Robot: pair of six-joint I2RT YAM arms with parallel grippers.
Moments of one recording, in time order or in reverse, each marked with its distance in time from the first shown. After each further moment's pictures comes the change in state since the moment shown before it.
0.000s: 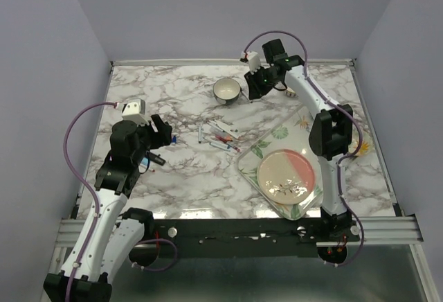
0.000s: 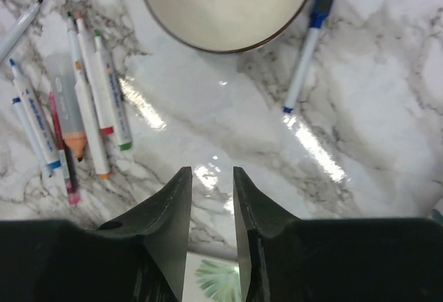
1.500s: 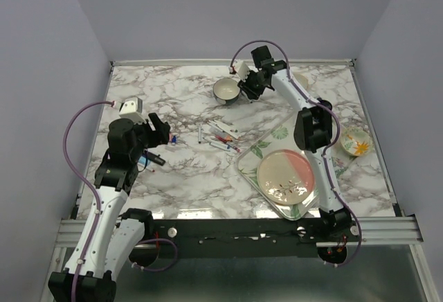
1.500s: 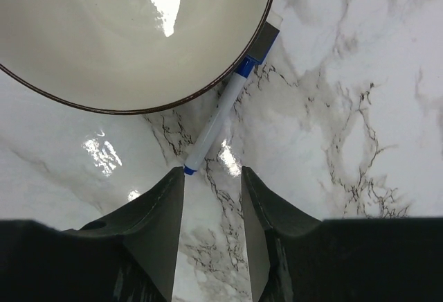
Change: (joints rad) left arm 0.065 0.026 0.000 0.014 0.061 0.000; right arm -0.006 0.314 0.304 0.017 0.146 -0.354
